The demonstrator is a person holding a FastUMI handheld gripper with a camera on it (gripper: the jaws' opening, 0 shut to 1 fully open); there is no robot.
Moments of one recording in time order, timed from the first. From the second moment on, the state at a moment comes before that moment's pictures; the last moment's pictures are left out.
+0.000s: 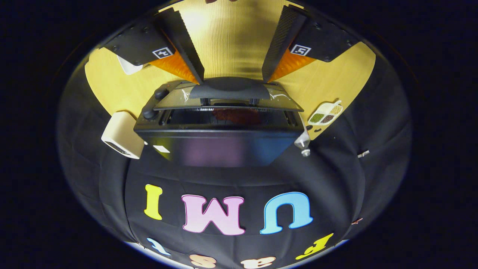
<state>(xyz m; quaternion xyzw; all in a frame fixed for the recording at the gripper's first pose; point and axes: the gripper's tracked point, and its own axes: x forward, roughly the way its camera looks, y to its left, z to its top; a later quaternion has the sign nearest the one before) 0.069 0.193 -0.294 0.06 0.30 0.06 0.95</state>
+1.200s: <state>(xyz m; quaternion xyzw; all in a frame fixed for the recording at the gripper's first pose) 0.051 0.072 -0.095 0.08 0.10 0.08 0.99</state>
